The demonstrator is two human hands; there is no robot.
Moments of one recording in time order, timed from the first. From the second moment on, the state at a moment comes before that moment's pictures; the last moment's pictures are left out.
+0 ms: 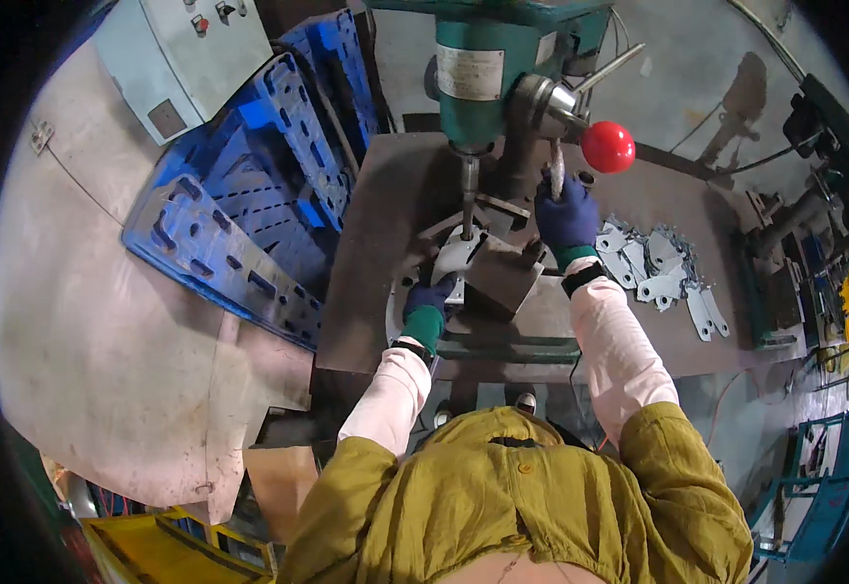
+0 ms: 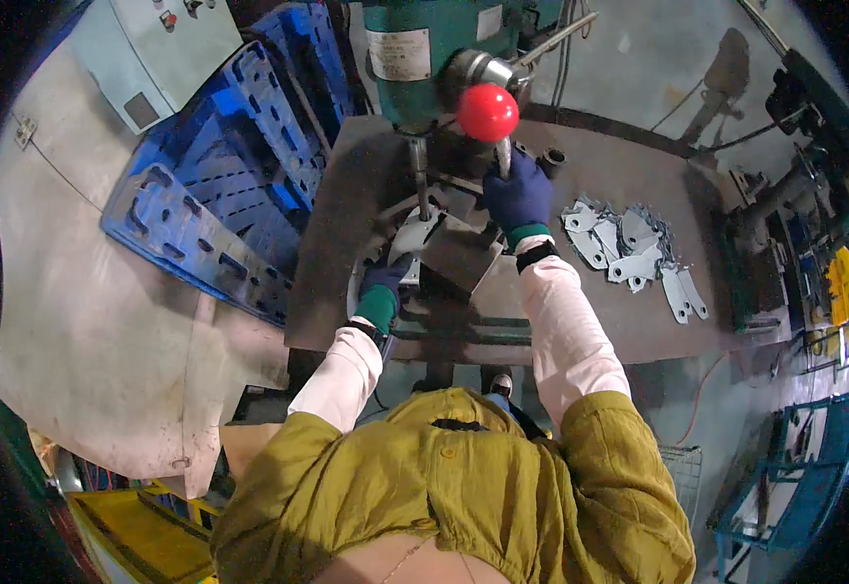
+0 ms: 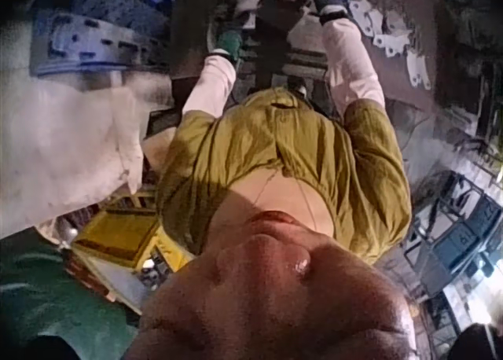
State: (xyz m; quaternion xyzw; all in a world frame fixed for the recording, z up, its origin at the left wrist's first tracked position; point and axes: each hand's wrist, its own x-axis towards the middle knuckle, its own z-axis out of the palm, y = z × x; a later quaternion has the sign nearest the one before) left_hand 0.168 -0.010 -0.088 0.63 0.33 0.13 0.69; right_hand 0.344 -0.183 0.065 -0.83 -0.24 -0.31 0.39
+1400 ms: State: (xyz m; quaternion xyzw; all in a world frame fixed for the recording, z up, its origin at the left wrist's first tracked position) left_hand 0.175 -0.006 -0.124 0.39 0.24 -0.04 0.89; right_hand 0.399 0.071 0.246 -0.95 -0.08 -0.20 -0.22
